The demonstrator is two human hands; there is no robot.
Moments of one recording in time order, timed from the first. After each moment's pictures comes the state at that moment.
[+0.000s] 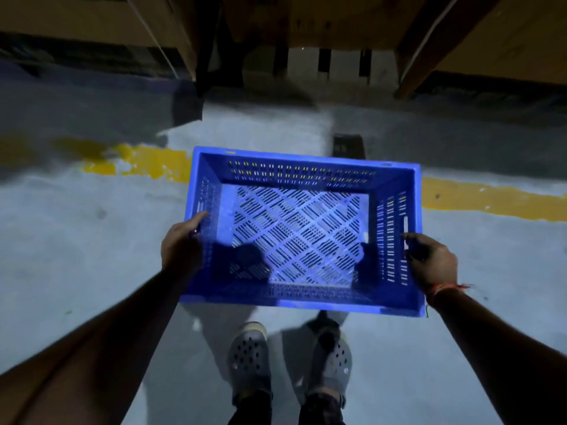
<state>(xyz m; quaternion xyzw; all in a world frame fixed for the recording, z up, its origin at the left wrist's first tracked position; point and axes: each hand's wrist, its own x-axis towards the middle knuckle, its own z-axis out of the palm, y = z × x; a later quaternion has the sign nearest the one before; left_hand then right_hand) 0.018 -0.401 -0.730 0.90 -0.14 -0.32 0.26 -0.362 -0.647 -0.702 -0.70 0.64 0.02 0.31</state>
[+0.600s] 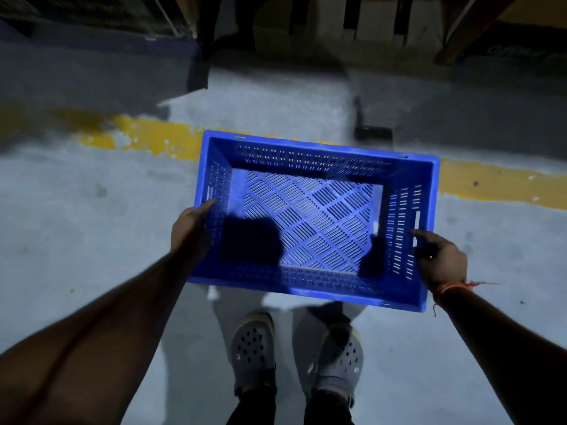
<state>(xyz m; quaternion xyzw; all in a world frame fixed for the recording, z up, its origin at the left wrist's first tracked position) 0.021 -0.395 -0.790 0.91 -0.17 -0.34 0.16 -0.363 -0.641 -0.770 -0.69 0.65 0.06 0.31</state>
